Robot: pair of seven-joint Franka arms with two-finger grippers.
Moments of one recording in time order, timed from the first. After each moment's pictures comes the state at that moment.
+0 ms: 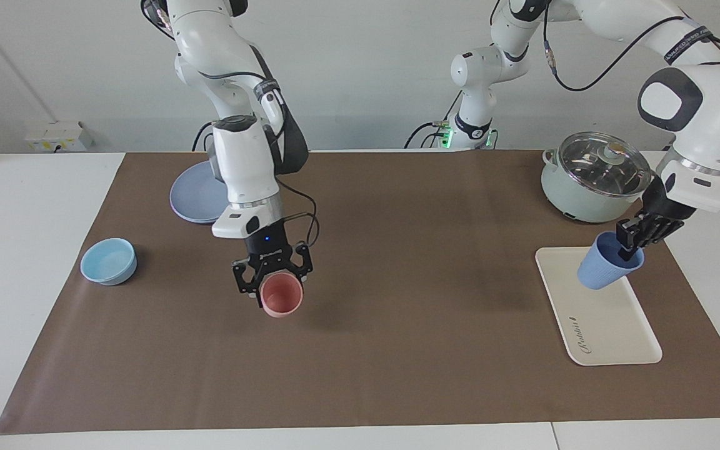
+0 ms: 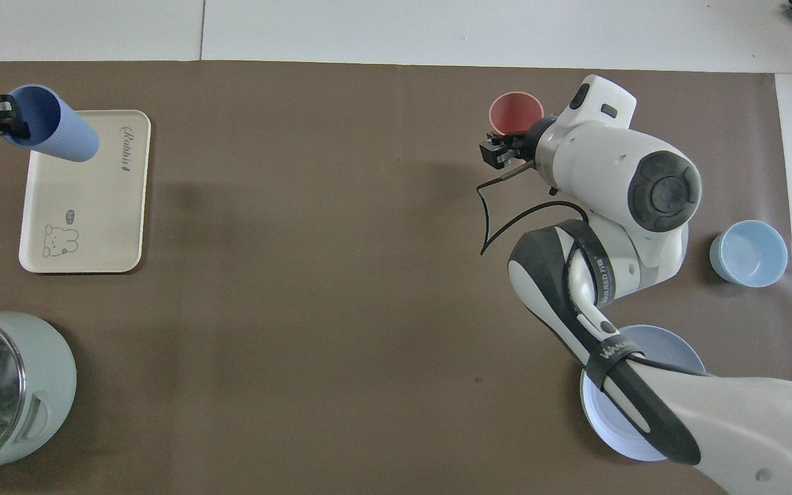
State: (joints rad) left arm 0.26 0.24 -0.15 -1.58 -0.07 2.05 0.01; right arm 0.20 0.33 0.05 -1.81 -0.01 2.71 -0.13
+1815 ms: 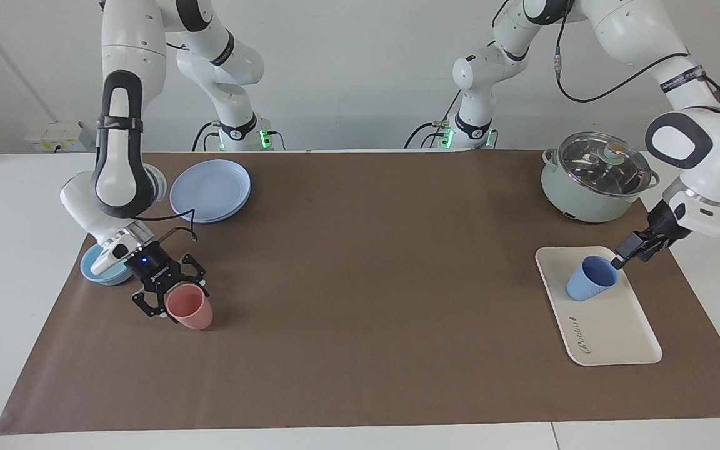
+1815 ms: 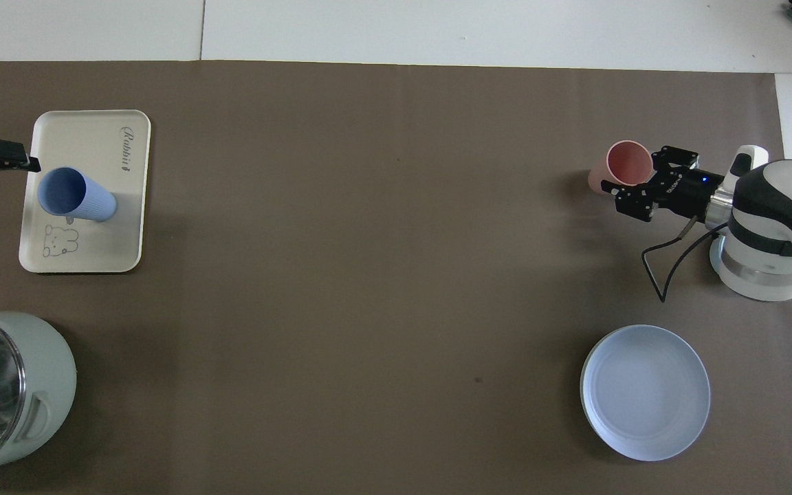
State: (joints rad) left arm 0.37 0.30 -0.16 -1.59 -0.13 1.98 0.06; right arm -0.19 0.37 0.05 -1.97 1.27 2.44 -1.86
